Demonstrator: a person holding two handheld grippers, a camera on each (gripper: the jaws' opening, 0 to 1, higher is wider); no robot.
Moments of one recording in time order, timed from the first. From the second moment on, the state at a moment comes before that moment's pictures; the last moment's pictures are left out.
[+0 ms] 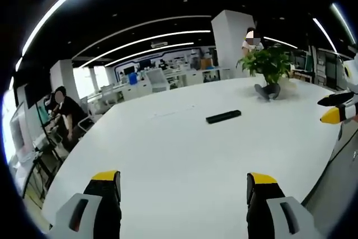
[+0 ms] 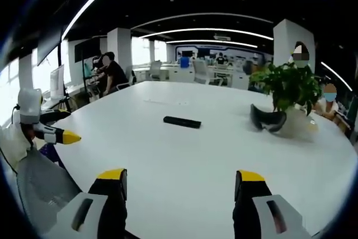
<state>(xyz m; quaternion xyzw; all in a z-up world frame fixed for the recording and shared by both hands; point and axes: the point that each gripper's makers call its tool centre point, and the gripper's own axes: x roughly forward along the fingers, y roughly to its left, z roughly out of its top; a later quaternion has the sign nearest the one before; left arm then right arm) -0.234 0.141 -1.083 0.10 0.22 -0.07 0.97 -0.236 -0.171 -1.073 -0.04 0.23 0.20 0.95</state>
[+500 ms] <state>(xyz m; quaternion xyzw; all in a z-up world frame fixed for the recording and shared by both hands) -0.234 0.134 -1.084 0.12 0.23 -0.08 0.96 -0.241 -0.163 -1.072 -0.02 0.24 0.23 0.94</state>
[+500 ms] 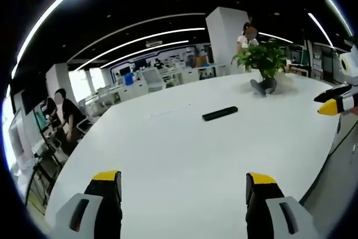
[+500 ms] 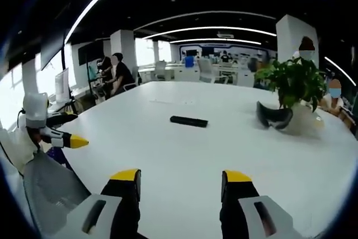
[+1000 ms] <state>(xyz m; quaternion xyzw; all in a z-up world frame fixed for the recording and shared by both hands) -0.215 0.135 -1.072 0.12 0.22 -0.09 0.96 -0.250 -0.155 -1.079 -0.02 0.27 0.25 0.93</state>
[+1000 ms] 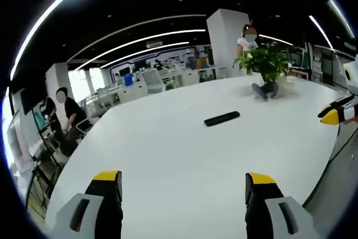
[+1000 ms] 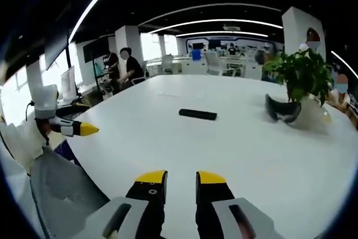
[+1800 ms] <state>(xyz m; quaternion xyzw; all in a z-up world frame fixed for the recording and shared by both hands) -0.132 0.098 -1.048 0.20 0.19 -0.19 0.94 -0.255 -0.154 -1.089 -0.02 0.31 0.26 0.92</state>
